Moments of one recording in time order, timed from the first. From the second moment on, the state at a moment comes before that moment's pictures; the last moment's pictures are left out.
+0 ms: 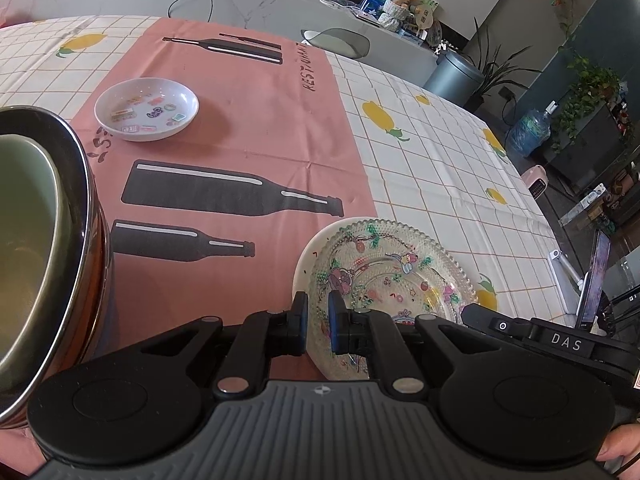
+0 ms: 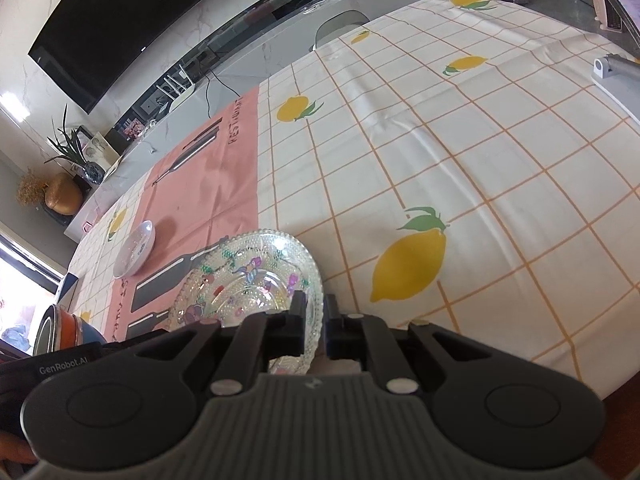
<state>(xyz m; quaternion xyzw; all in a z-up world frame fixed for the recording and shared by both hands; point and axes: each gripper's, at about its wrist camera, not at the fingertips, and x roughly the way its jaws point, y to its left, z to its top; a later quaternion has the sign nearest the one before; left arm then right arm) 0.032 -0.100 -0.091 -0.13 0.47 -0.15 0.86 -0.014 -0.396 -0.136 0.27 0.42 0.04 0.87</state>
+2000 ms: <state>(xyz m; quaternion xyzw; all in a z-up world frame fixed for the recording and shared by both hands) 0.027 -0.099 -0.100 -0.12 0.46 -0.15 0.87 -0.021 -0.371 -0.121 0.20 0.43 0.03 0.88</state>
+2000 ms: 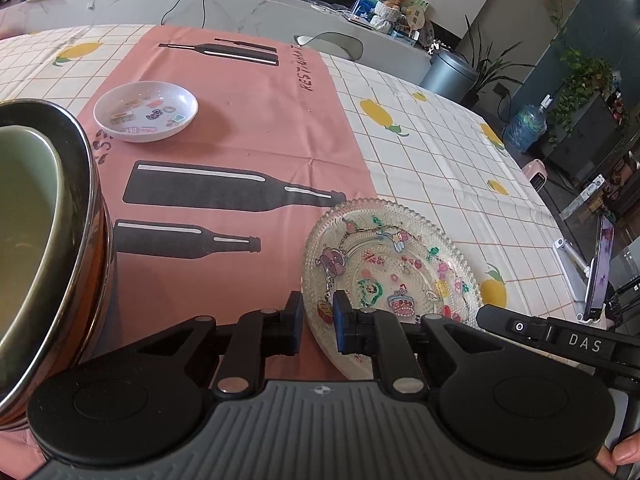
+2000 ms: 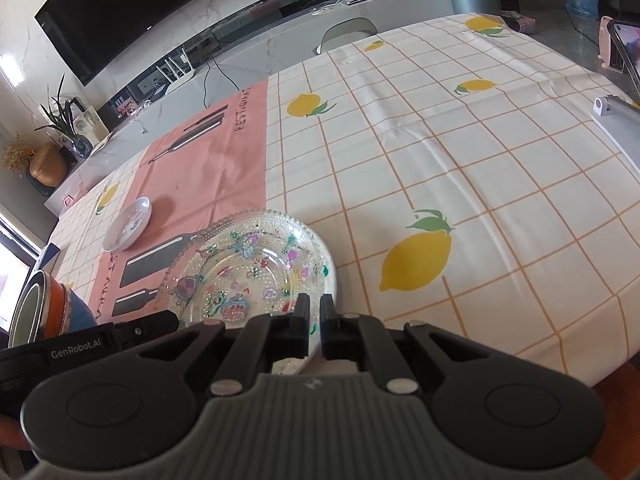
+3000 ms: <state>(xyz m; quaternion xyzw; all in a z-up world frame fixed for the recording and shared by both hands) 0.102 0.006 0.039 -0.08 0.44 -0.16 0.88 0.068 -0.260 -0.056 0.14 0.42 0.14 0.89</state>
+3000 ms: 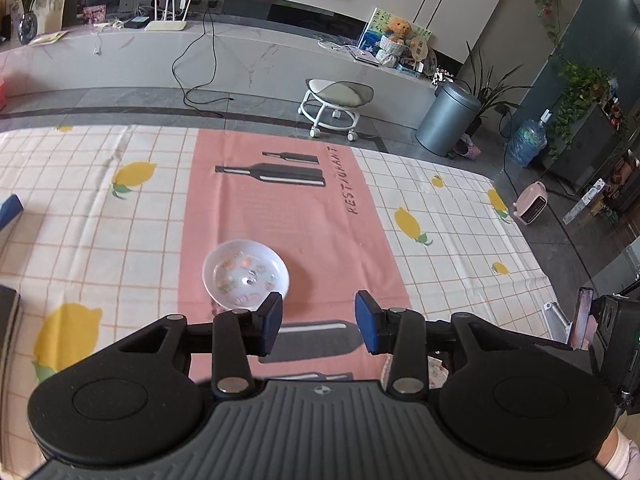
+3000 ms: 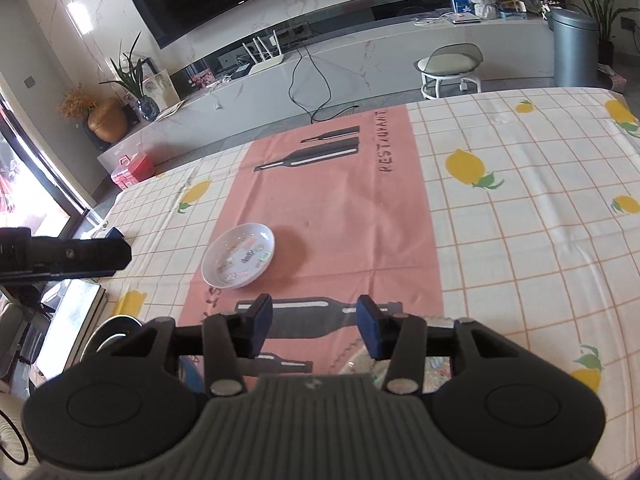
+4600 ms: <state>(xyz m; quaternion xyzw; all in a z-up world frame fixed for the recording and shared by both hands) 0.219 0.077 -0.107 -0.14 0.54 -0.18 0.81 0.199 -0.188 -0.147 0.25 0.51 0.15 0.81</state>
